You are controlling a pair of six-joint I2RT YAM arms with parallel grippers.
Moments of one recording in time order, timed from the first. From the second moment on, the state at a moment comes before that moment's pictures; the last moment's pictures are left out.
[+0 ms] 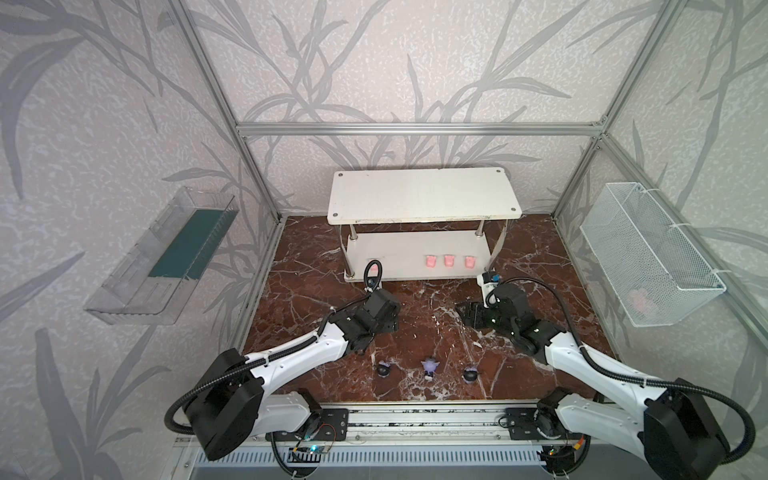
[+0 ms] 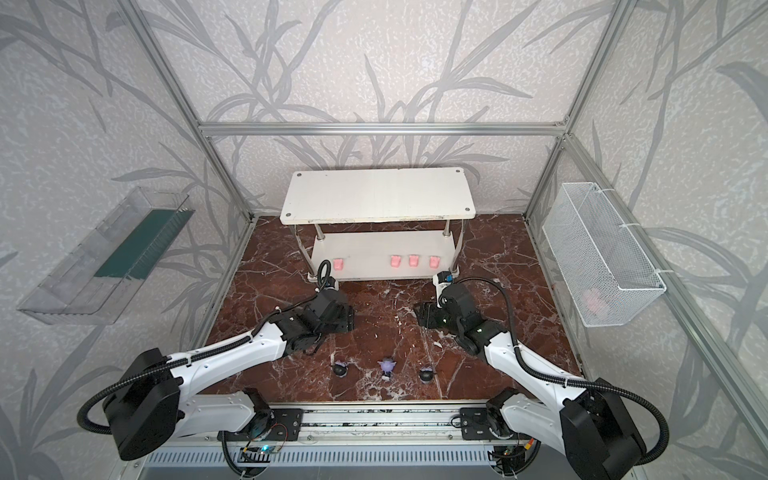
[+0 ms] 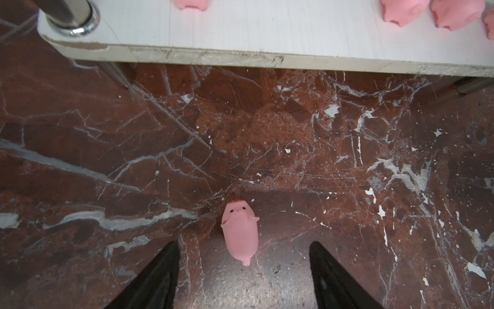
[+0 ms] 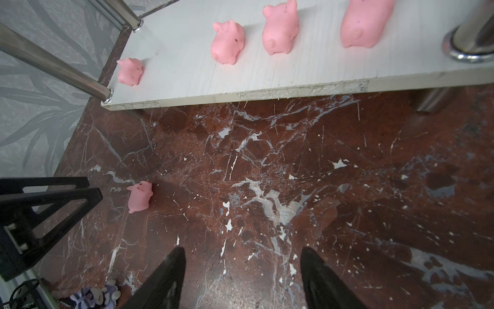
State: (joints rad) left arm -0.77 1.28 0.69 -0.36 -0.33 -0.72; right arm 0.53 1.10 0.53 -0.07 -0.12 0.51
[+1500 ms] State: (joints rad) left arm -0.78 1.58 0.74 -0.30 -0.34 -0.83; right arm 0.52 1.15 0.52 -0.06 -0.12 0.51
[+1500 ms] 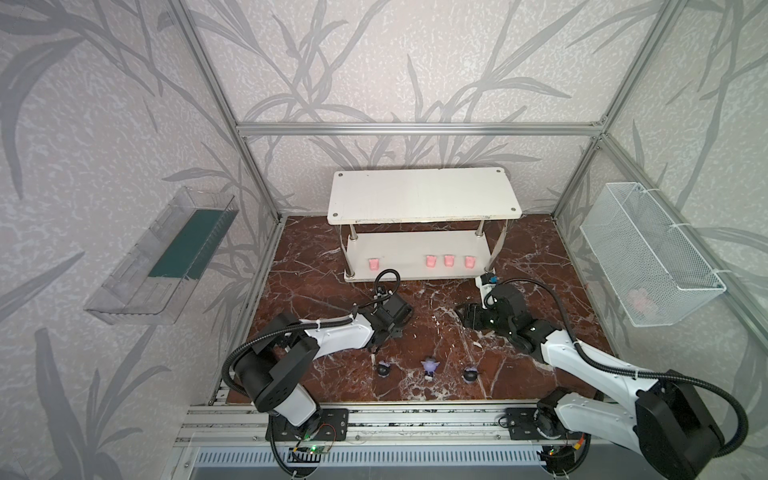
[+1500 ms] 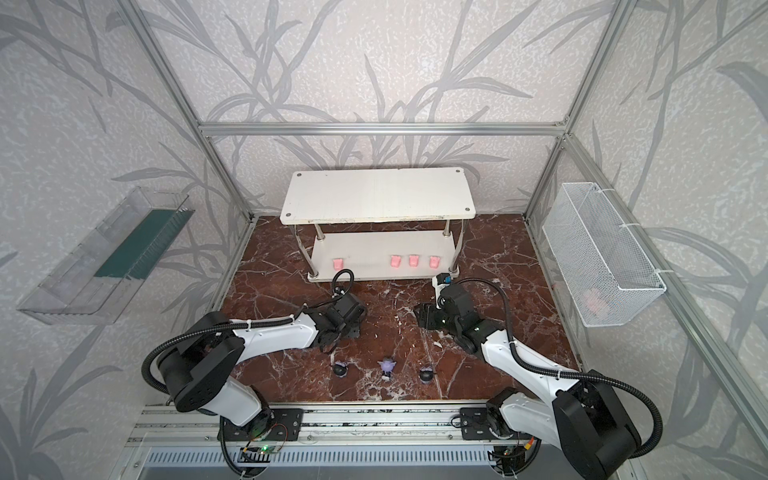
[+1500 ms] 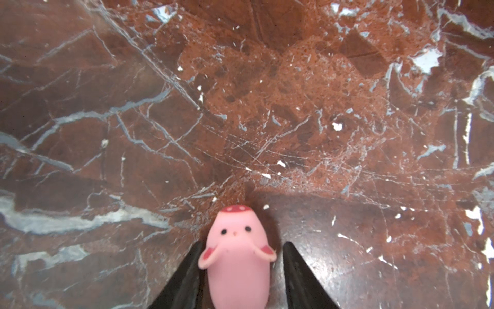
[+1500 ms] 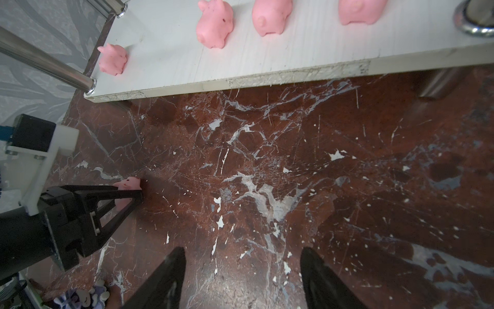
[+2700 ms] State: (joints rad) left arm -0.78 1.57 1.12 -0.45 -0.37 -0.62; right arm 0.51 1.14 0.51 -0.04 -0.12 0.51
